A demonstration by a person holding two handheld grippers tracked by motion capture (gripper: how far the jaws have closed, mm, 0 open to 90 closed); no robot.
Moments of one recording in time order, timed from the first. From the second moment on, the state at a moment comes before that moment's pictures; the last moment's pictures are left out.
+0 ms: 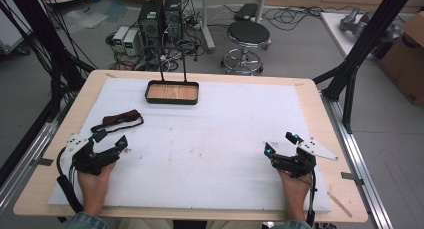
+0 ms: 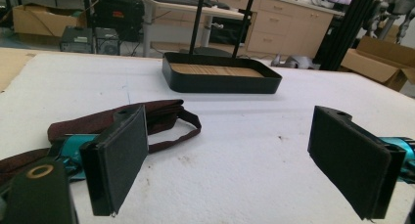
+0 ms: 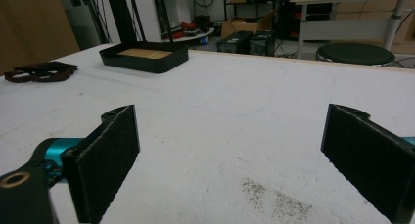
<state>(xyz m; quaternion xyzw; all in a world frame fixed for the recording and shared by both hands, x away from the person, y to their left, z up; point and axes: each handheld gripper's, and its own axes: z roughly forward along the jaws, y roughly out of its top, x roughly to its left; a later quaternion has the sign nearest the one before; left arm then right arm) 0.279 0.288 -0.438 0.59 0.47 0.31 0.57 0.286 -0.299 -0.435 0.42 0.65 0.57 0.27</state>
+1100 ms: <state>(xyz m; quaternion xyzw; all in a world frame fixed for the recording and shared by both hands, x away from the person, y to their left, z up) 0.379 0.337 -0.410 0.69 0.45 0.25 0.52 0.288 -0.298 -0.436 0.42 0.66 0.56 0.27</state>
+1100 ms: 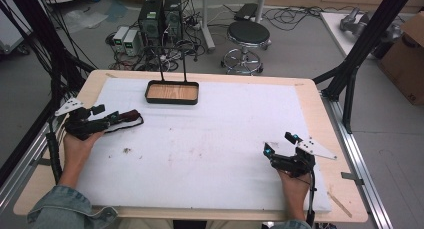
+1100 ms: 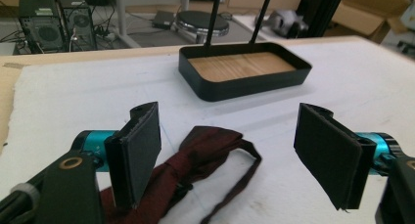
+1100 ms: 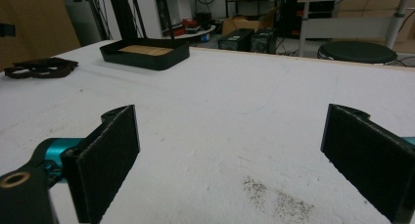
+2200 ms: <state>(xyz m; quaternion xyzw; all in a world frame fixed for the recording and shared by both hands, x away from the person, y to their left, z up) 0.430 0.336 -0.441 0.80 0.43 0.22 0.35 0.288 -0.299 -0.436 0.42 0.66 0.56 0.27</state>
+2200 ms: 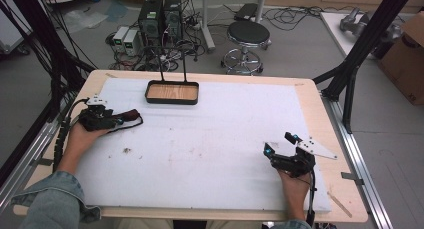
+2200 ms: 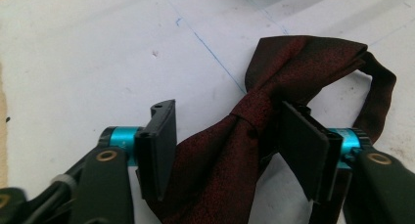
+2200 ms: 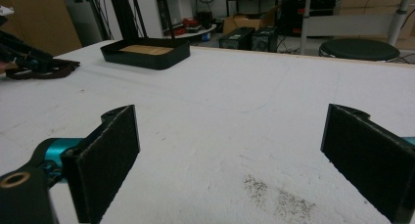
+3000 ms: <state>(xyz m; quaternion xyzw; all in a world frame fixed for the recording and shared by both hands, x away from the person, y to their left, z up) 0.422 0.324 -0.375 0.75 0.40 0.23 0.48 0.289 -0.299 -0.437 0.42 0.66 0.56 0.27</state>
